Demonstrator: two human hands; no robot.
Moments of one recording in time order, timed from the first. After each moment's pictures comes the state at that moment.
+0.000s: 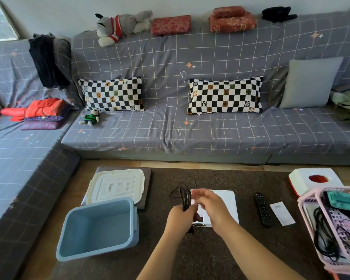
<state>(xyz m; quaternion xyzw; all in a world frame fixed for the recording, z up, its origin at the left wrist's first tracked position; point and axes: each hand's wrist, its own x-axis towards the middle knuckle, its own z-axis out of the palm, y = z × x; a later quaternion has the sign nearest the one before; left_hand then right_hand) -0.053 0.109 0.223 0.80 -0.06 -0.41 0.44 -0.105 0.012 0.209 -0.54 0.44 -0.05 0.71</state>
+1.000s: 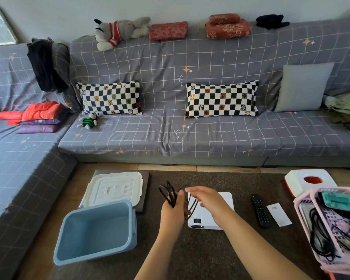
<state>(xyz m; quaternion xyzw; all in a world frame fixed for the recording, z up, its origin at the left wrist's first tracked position) -0.049 0.114 0.229 0.76 -0.03 -0.30 0.57 -0.101 0.003 0.238 -0.63 0.40 0.02 0.67</state>
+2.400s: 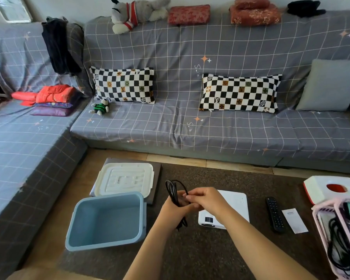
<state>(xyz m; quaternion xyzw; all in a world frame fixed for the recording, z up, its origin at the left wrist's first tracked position) 0.010 0.148 0.200 0.75 -0.15 -0.41 0.50 -0.056 0.016 0.216 -0.72 0.33 0.09 0.61</state>
